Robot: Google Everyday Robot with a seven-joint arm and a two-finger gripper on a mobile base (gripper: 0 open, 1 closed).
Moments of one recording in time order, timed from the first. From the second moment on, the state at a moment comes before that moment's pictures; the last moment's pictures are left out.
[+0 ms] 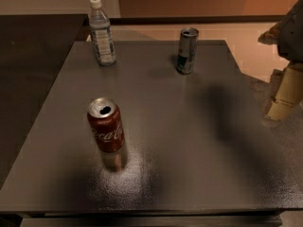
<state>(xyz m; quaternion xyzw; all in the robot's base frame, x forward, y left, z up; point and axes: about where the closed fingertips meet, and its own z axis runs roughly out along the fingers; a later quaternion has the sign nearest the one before) 0.438 -0.217 0.976 -0.60 0.78 -0.03 0.16</state>
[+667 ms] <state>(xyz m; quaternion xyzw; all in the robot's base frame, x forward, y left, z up) 0.433 -0.198 0.974 -0.62 0.76 -0.02 0.17</state>
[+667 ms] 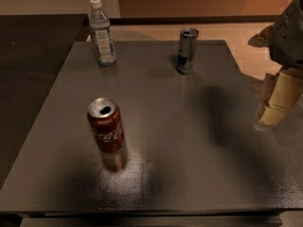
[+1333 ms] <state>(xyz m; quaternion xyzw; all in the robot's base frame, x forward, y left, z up) 0.413 -0.108 0.952 -0.68 0.70 0.04 0.21</state>
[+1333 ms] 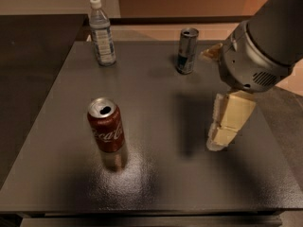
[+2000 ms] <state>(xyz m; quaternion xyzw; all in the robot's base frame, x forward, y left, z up) 0.412 -0.028 0.926 -0.69 0.68 0.11 0.23</state>
